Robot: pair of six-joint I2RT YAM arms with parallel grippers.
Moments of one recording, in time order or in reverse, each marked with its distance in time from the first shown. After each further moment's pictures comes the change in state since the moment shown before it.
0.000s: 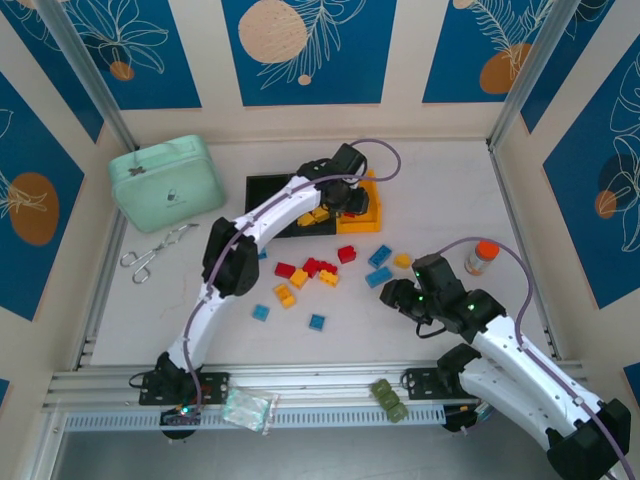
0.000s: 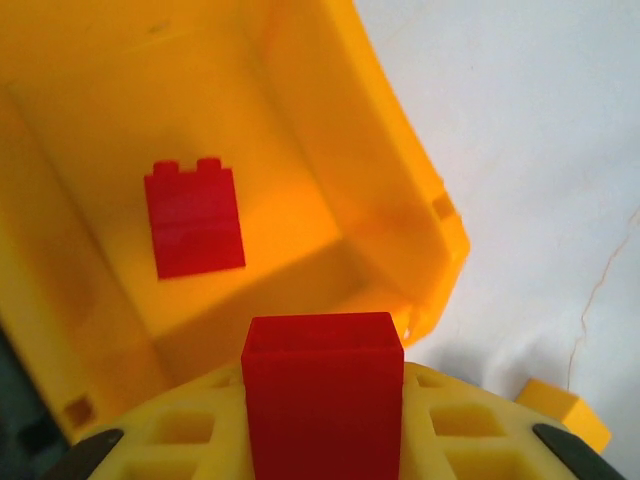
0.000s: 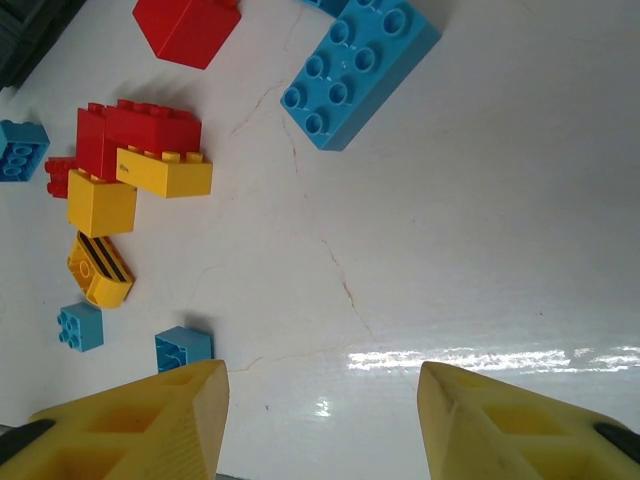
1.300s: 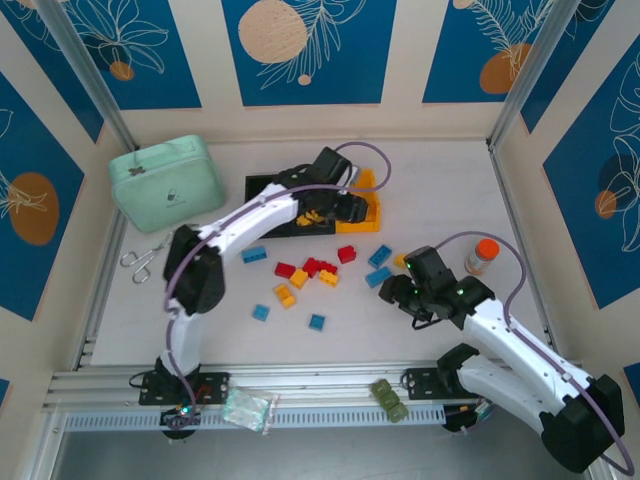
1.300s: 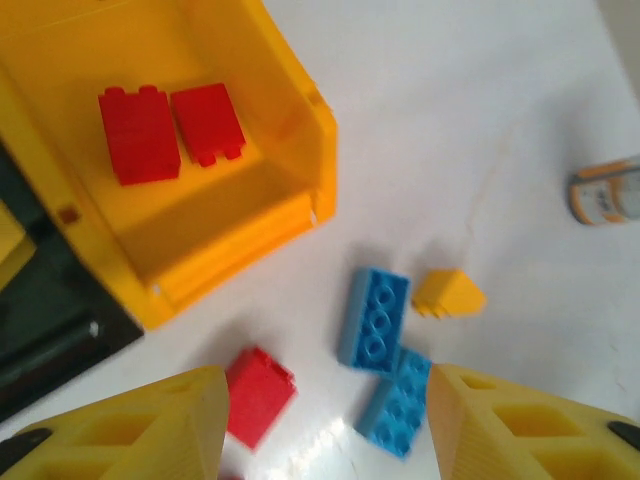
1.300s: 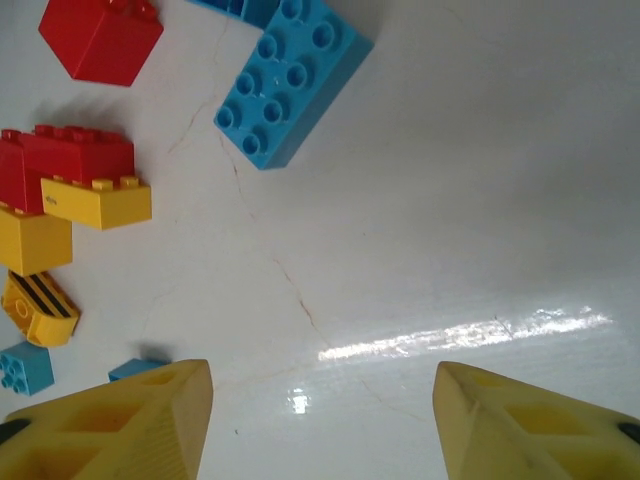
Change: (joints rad) left arm -0.018 -0.439 -0.531 0.189 0.094 0.006; right arm -0.011 0.172 0.070 -0.032 0.055 0.019
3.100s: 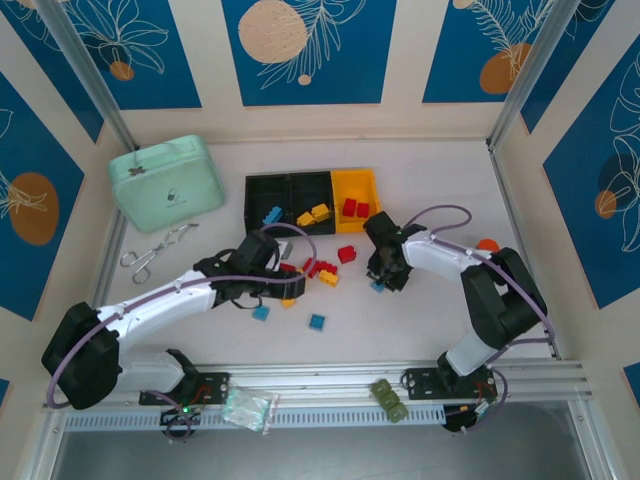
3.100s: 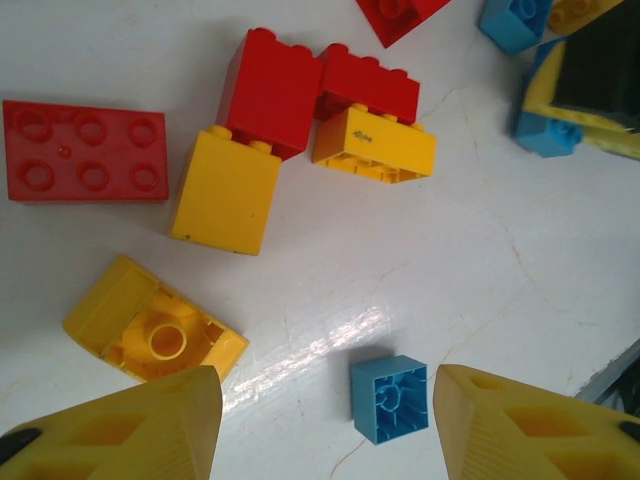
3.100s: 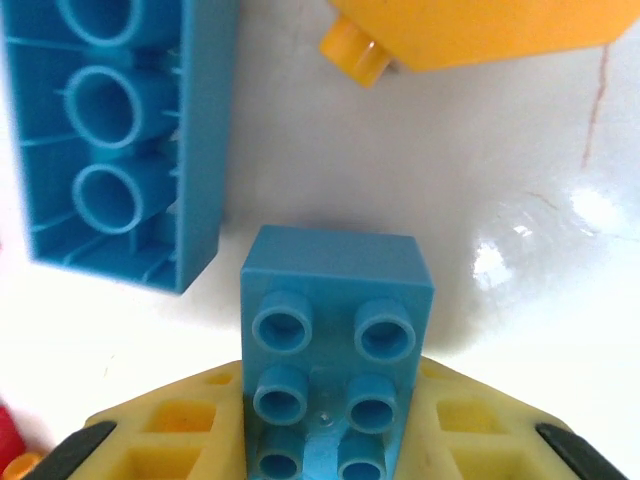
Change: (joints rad) left arm 0.000 -0.718 -1.034 0.261 -0.006 -0.175; right arm -0.027 0.703 0.294 0.090 0.095 0.105
